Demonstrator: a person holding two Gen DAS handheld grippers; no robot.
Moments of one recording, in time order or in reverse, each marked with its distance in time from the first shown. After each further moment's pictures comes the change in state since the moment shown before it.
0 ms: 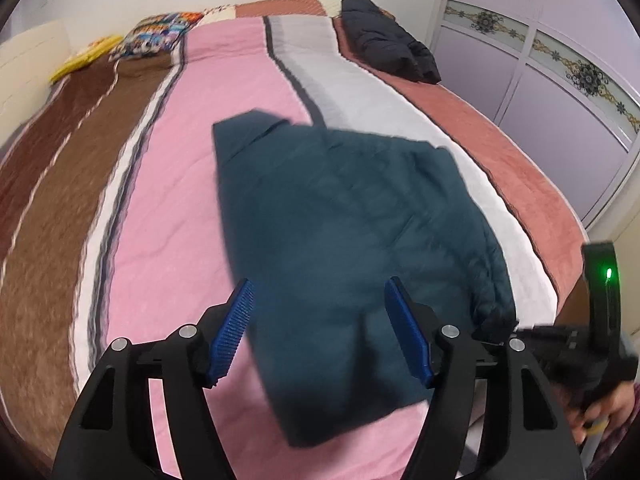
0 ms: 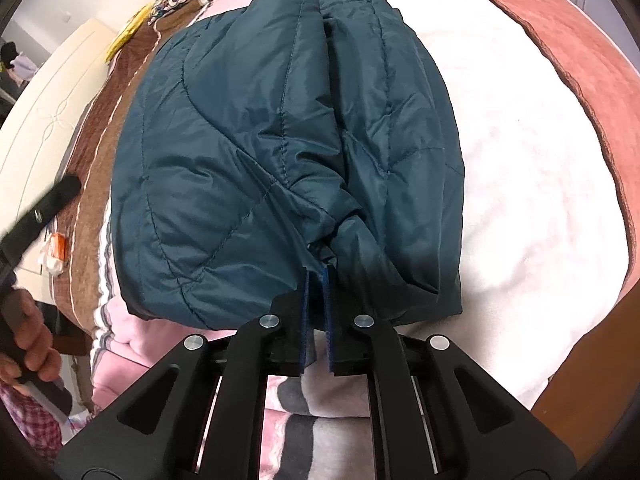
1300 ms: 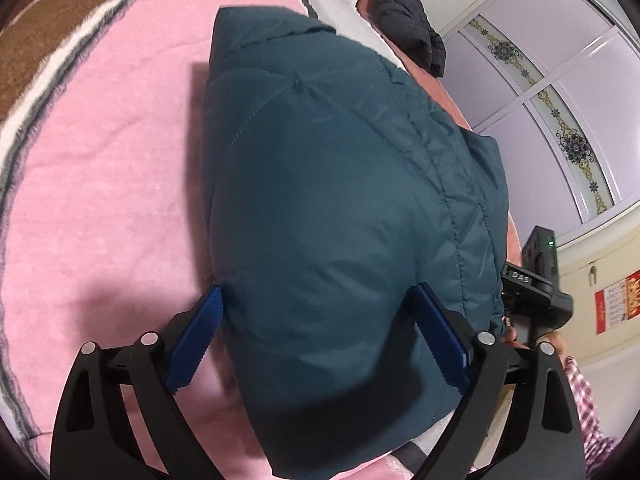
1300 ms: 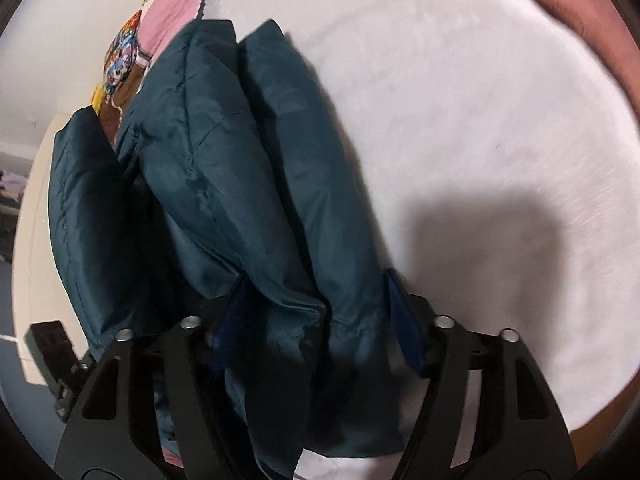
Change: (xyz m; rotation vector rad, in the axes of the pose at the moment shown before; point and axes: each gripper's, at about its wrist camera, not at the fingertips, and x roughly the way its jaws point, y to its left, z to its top) left arm 0.090 0.070 -0.004 -0.281 0.213 -0.337; right arm 0.024 -0.119 0.063 0.346 0.041 0.172
